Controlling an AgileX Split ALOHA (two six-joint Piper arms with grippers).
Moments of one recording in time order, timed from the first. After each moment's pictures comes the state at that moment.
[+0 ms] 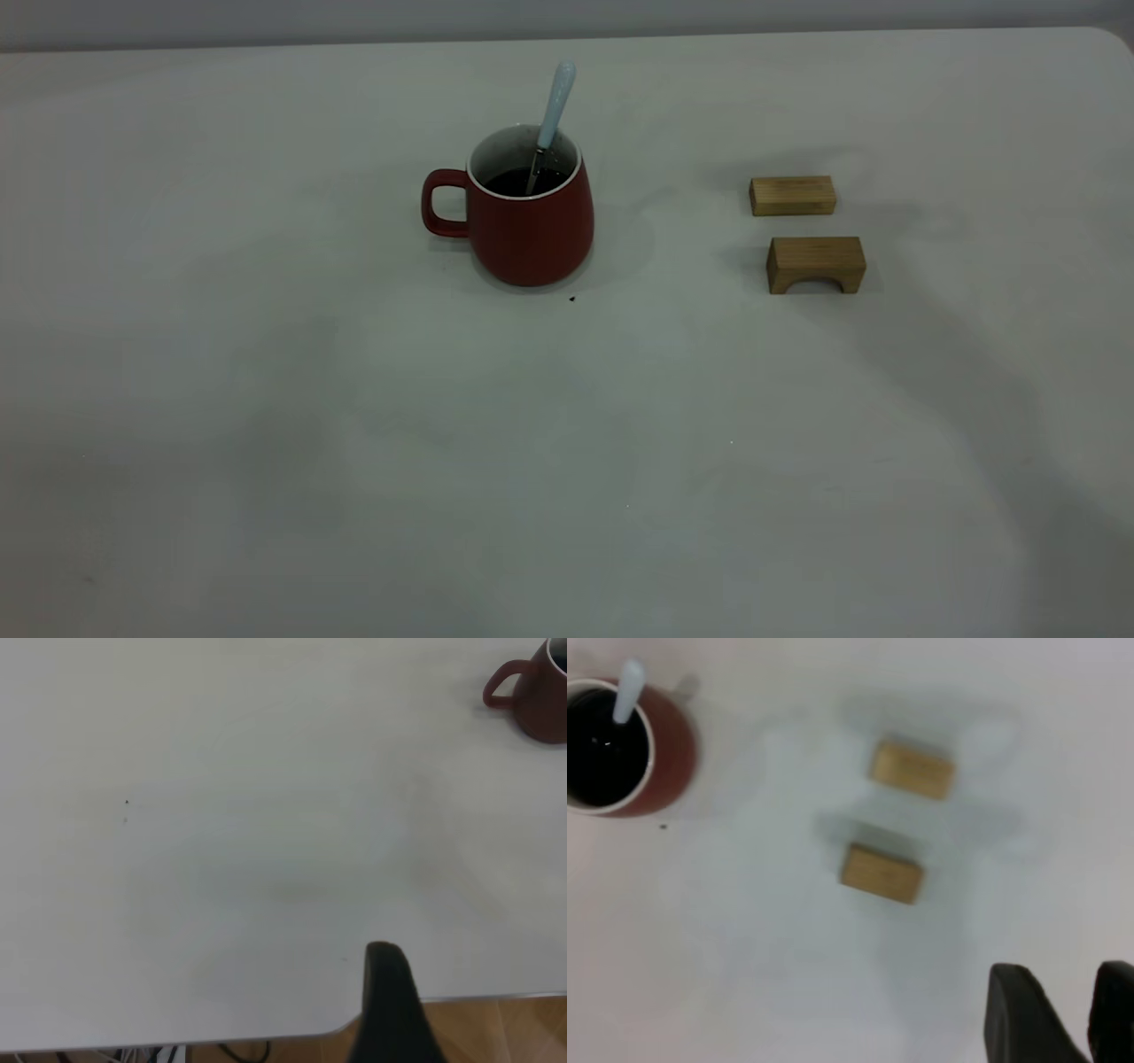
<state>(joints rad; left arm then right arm) -0.02 -0.02 -0.49 -0.01 1.13 0.01 0.32 1.92 -1.84 -0.05 1.22 -0.02</state>
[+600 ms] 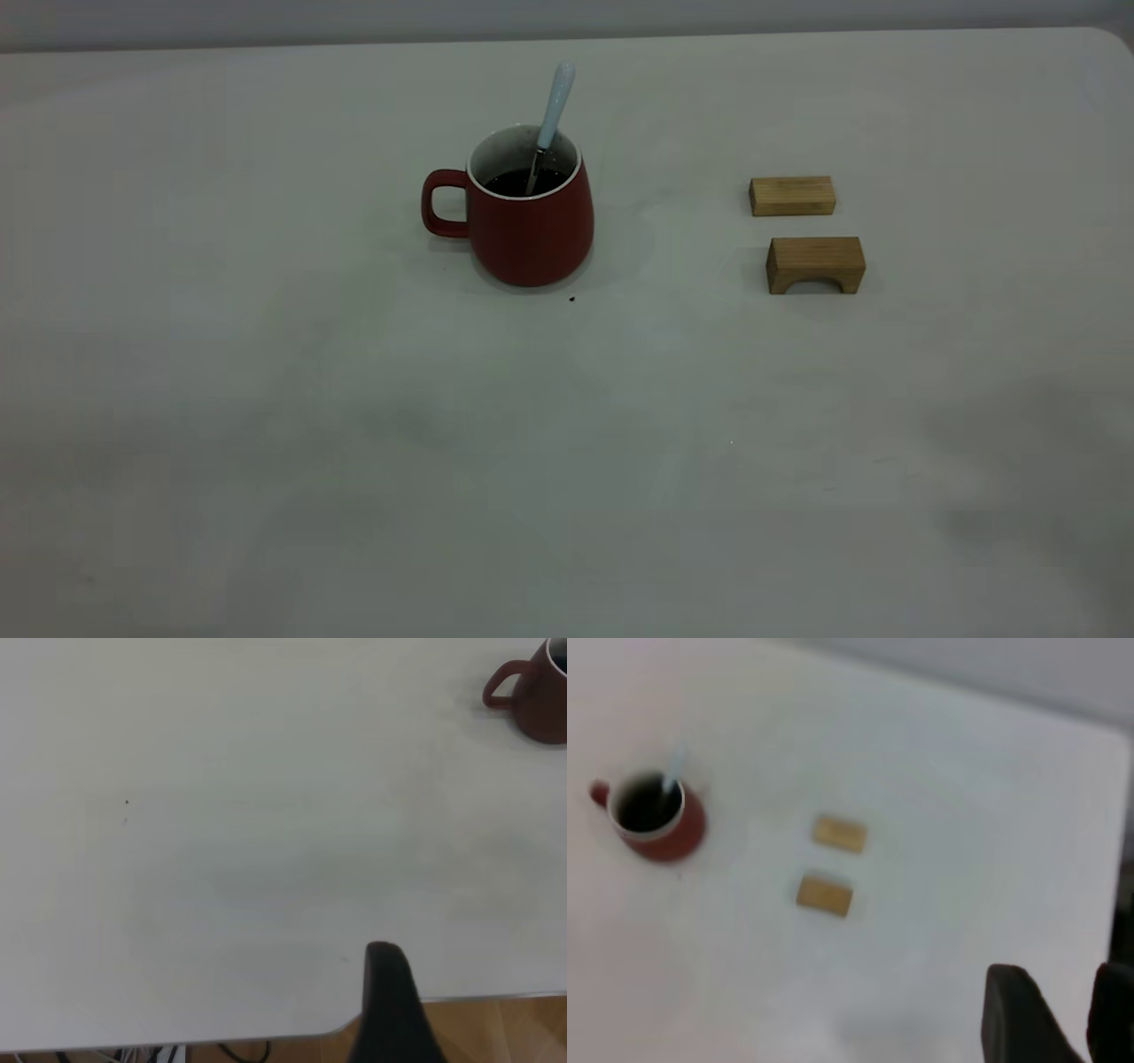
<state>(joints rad) -0.02 -0.02 -0.49 -0.01 1.13 0.01 0.26 1.06 -1.45 -0.08 1.24 -0.02</state>
